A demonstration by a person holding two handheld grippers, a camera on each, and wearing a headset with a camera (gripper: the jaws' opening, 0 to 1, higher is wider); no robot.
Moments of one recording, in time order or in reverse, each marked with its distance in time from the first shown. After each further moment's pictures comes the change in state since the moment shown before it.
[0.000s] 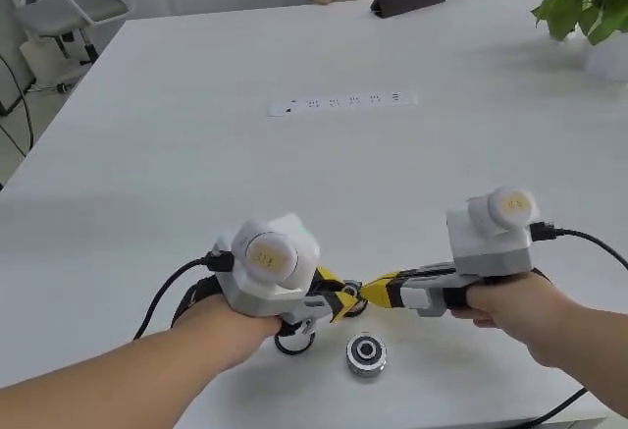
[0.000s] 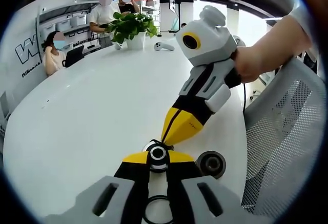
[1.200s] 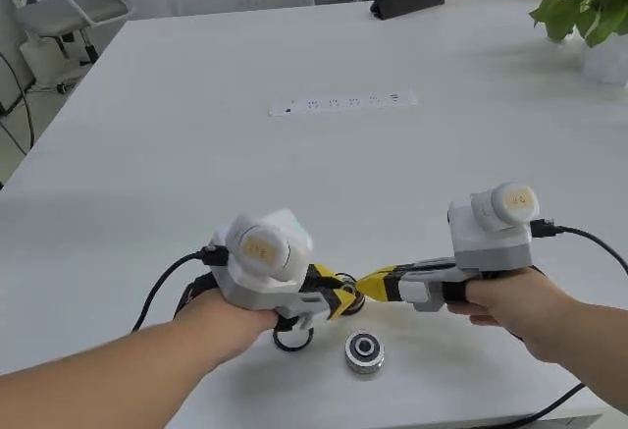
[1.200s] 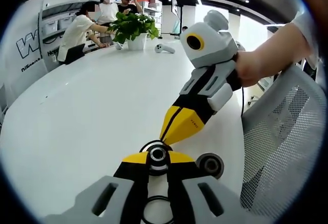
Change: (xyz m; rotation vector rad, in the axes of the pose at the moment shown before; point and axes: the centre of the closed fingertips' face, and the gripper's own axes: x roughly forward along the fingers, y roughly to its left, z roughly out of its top) left arm -0.001 0.000 0.000 -0.047 -0.017 -0.026; right arm -0.004 0.014 0.007 0.009 -0.040 0.031
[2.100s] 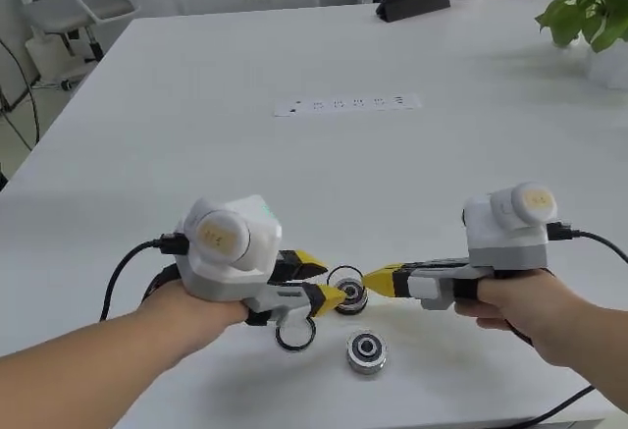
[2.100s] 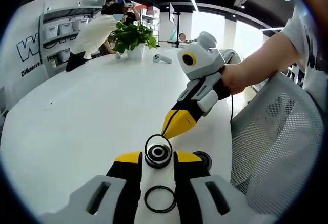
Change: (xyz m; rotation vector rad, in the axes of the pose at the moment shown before) left arm -0.041 0.001 0.014 0.008 -0.069 -0.022; right arm -0.007 -0.003 0.009 0.052 -0.042 0.025
